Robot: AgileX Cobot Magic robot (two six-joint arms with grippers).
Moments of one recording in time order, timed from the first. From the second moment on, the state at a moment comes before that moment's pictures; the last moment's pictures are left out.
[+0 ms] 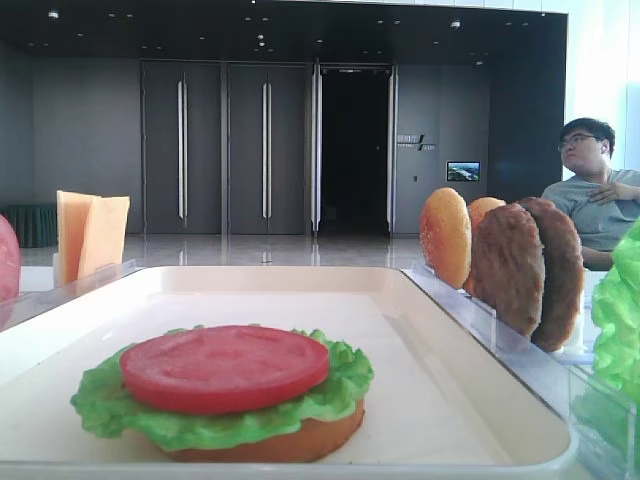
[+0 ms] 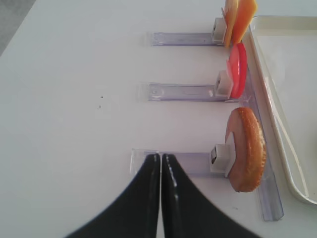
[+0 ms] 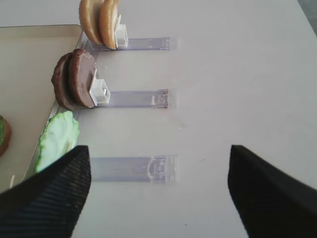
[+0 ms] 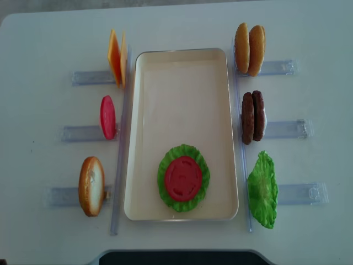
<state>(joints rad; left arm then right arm) 0.11 -0.02 -0.47 0.00 1.12 0.04 0.01 -0.01 -0.51 0.15 1.13 -0.08</state>
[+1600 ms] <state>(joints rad) 0.11 -0.02 -0.47 0.00 1.11 0.04 0.01 0.73 -0.96 0.12 1.22 -0.05</state>
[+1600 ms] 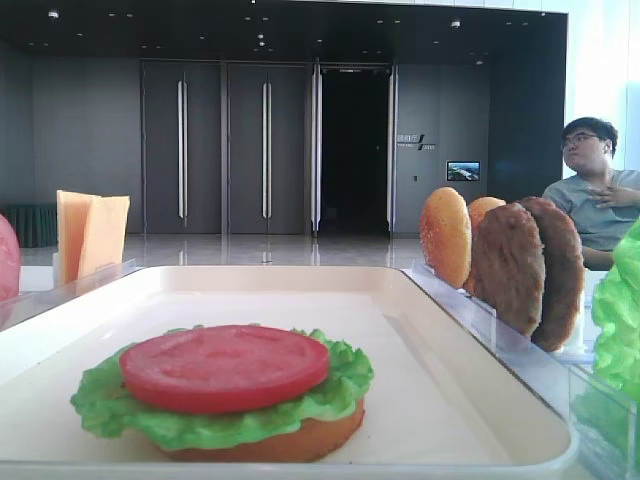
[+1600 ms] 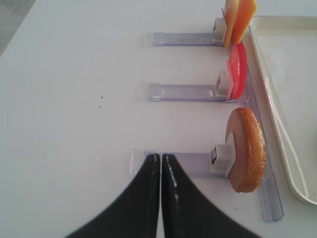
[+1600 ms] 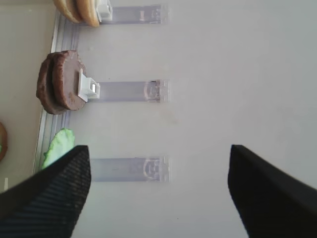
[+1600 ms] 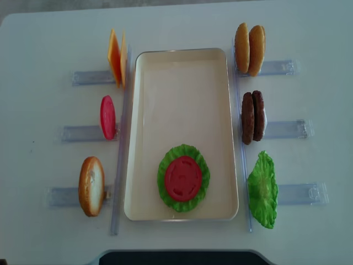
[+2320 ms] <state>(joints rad) 0.11 -0.02 -0.47 0.00 1.11 0.04 0.01 0.94 -1.01 0.03 1.22 0.04</state>
